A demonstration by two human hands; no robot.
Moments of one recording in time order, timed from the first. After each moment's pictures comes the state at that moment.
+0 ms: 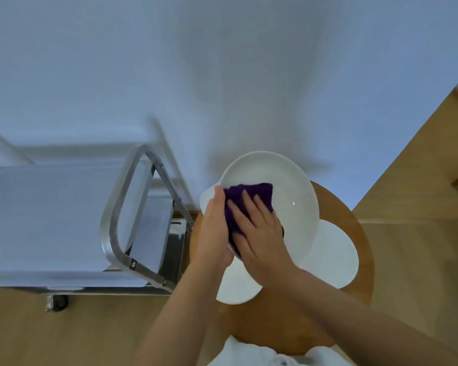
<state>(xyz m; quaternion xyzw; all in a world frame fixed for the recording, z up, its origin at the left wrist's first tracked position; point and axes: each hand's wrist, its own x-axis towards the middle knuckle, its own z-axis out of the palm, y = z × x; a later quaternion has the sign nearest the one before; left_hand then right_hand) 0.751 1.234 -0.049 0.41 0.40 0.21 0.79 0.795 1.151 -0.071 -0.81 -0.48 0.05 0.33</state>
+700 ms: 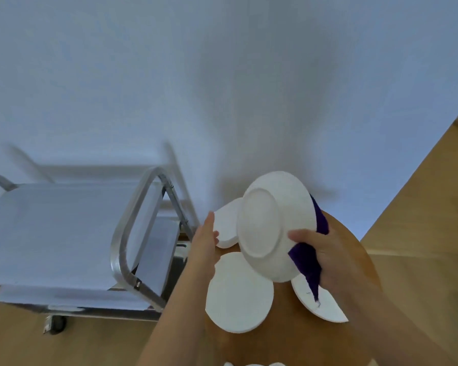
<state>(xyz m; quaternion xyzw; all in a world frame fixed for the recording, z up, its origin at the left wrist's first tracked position) 0.744 1.271 -0.064 0.39 0.49 0.17 0.76 0.852 1.100 -0.025 -0.54 -0.08 0.38 0.74</state>
